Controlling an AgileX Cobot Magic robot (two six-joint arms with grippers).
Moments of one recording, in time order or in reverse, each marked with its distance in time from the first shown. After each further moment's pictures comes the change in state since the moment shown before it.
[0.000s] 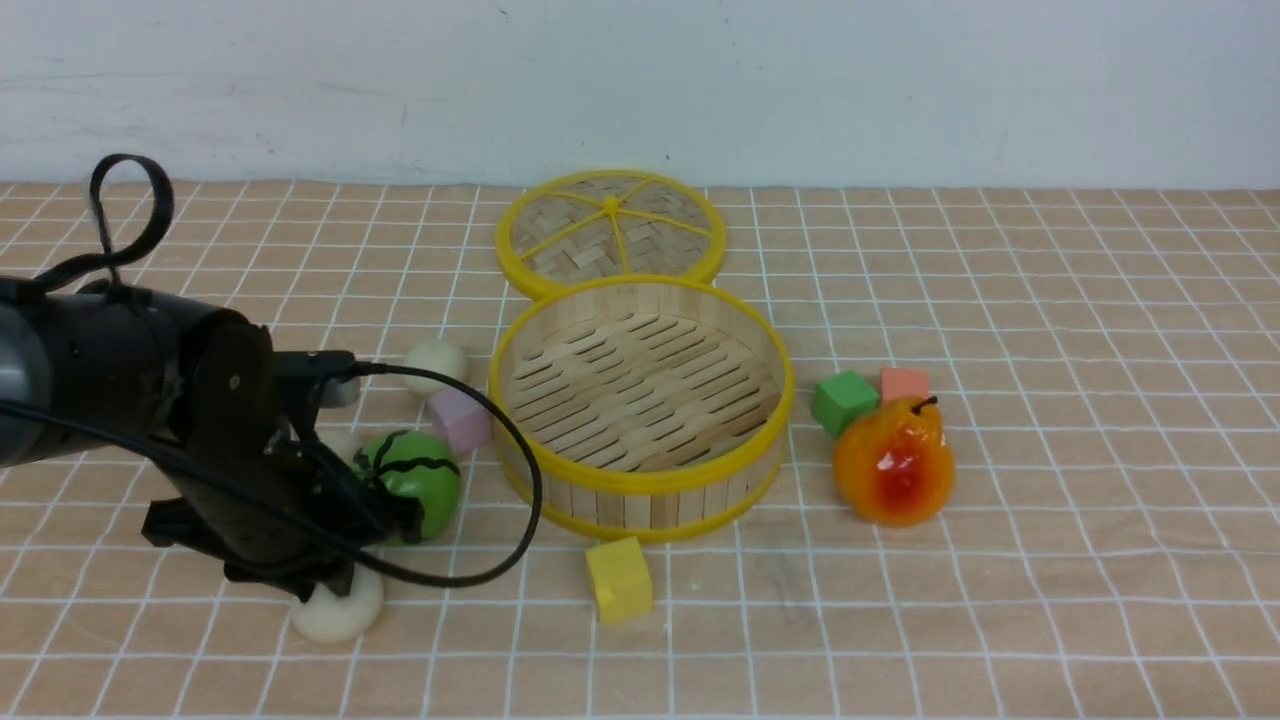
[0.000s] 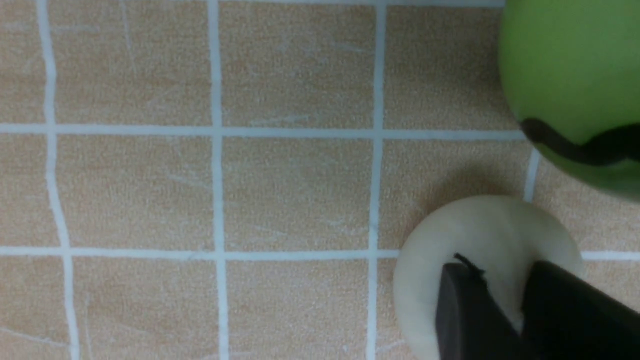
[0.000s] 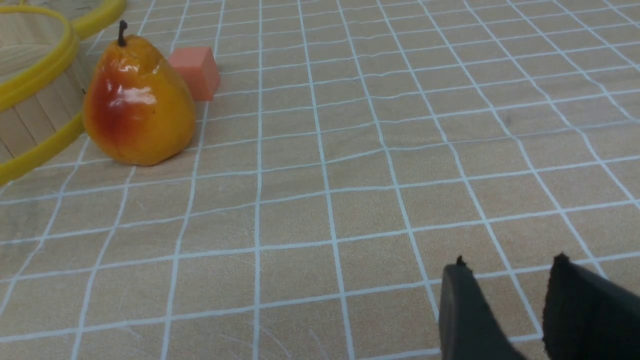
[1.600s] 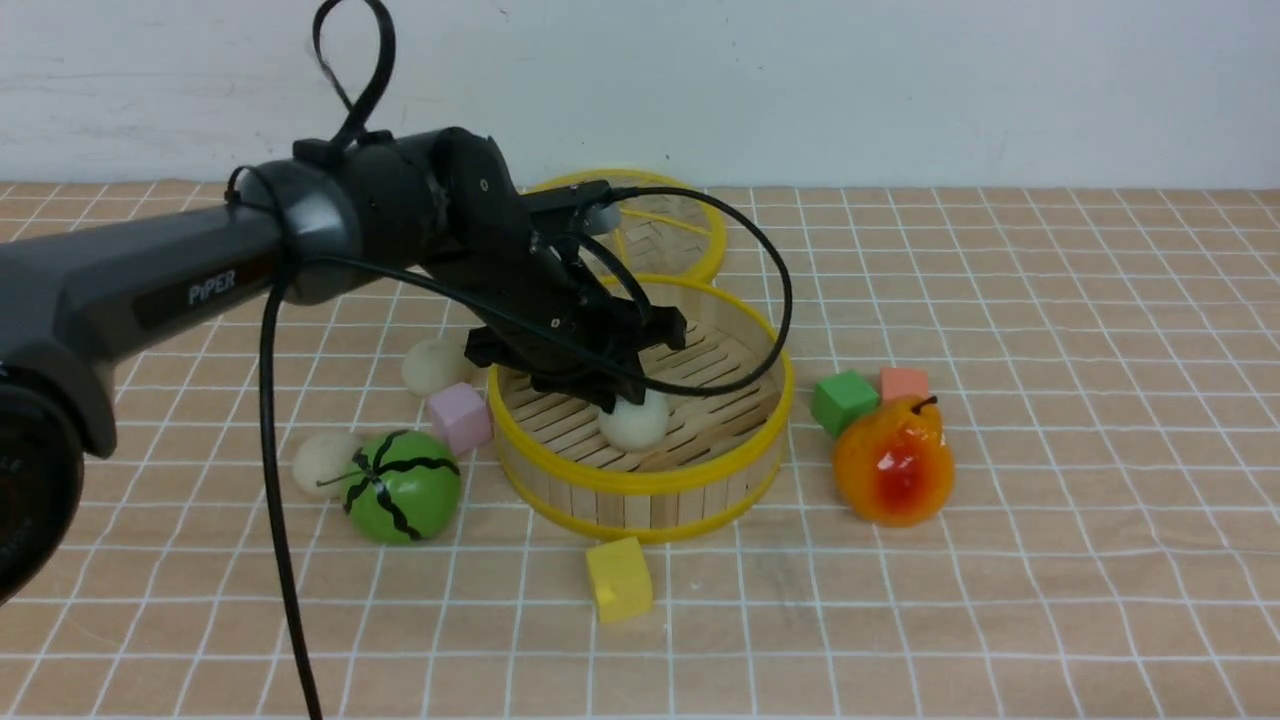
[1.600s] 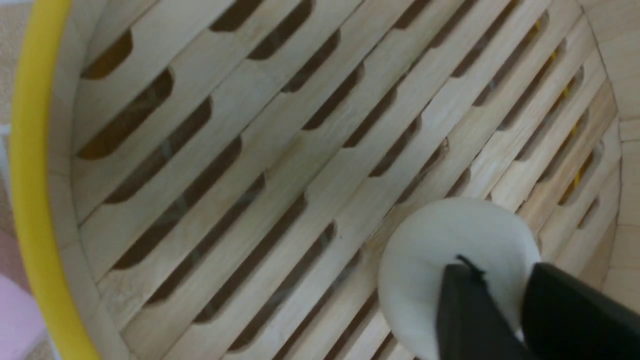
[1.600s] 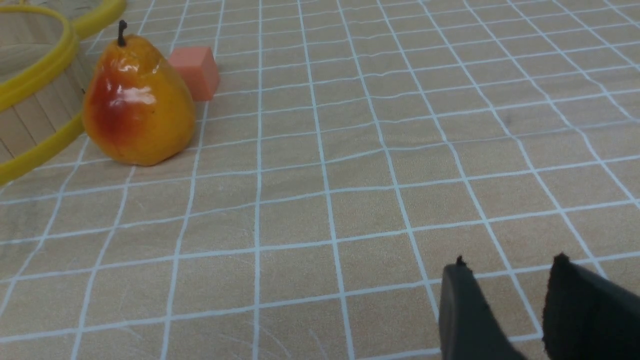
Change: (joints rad) right arm 0.000 0.000 0.000 0.000 0.000 0.000; left arm -0.151 0.373 -0.690 -0.429 0.081 0.293
